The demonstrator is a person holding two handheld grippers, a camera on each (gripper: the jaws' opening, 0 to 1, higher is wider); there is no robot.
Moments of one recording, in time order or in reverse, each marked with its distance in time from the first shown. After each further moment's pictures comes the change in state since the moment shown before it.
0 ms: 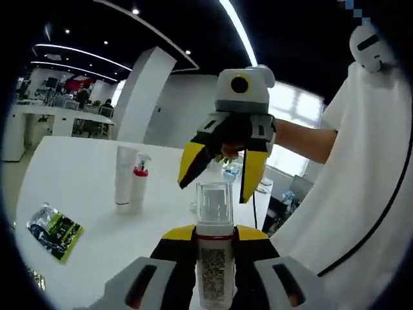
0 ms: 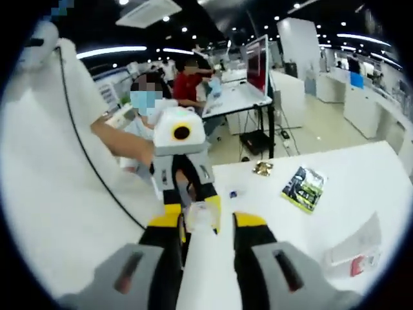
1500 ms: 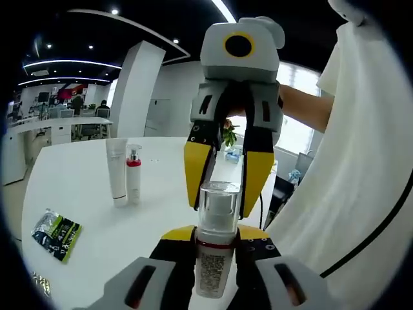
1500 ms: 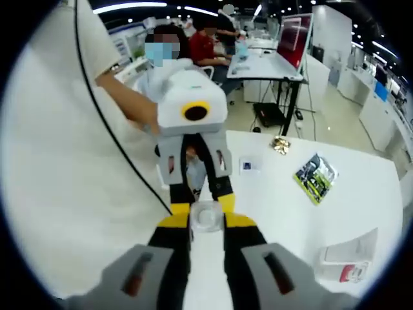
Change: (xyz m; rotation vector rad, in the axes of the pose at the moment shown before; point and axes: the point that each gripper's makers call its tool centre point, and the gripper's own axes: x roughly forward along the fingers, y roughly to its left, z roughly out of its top) left arm 0.018 -0.005 -0.028 0.079 0.096 0.055; right arm 0.014 0.021 -0.029 -0.128 0.207 -0.005
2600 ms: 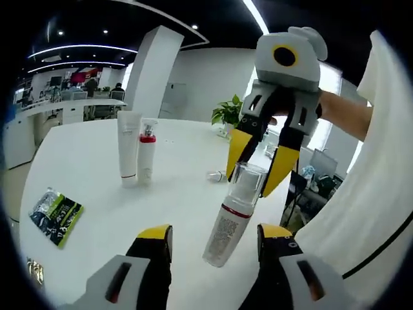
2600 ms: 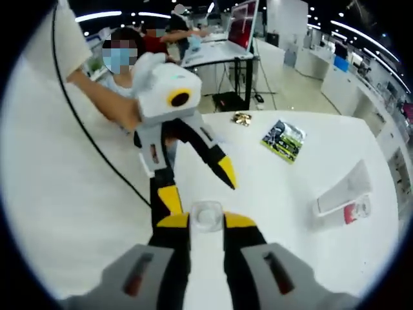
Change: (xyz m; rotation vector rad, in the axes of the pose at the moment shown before) left arm 0.021 0.029 -0.028 -0.071 0.097 0.089; right arm -0.011 -0.024 -0.056 0.198 0.014 -0.239
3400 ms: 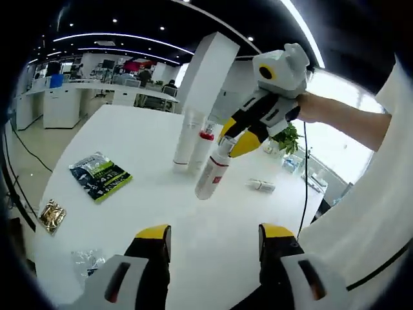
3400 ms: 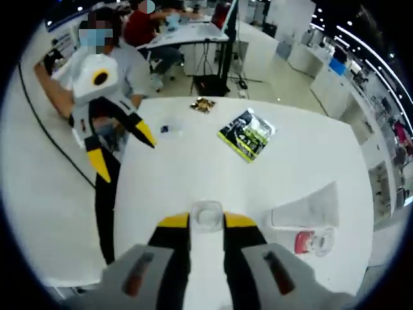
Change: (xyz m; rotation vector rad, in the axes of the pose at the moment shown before) left arm -0.042 0.036 -0.022 -0.275 -0.095 0.245; right arm 0.022 -0.117 0.007 -0.092 0.163 -0.124
